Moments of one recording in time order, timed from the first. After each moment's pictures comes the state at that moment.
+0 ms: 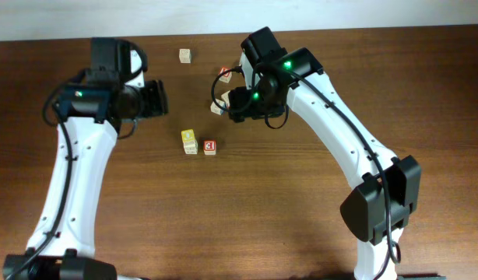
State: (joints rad) left arm -0.08 1.61 1.58 -0.99 0.08 -0.22; right arm 0.48 2.05 2.00 -1.18 -0.26 0.29
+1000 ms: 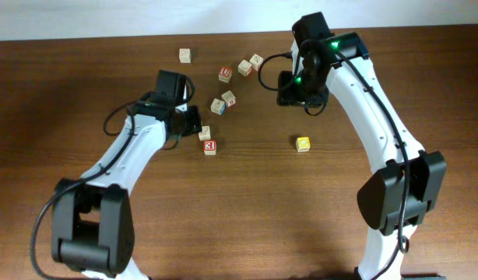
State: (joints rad) left arm -0.23 1.82 1.32 -0.64 0.04 -0.33; right arm 0.27 2.05 2.00 -1.28 -0.18 0.30
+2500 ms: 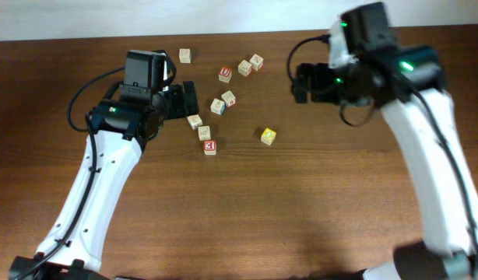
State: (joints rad) left arm -0.22 1.55 1.44 -0.76 -0.06 -0.29; right arm 0.23 1.65 1.98 -1.34 -0.15 0.28
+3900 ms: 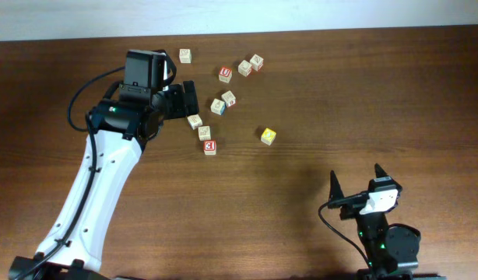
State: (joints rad) left arm -0.22 1.55 1.45 -0.77 -0.06 -0.29; right arm 0.03 0.01 0.02 -0.07 -0.08 -0.02
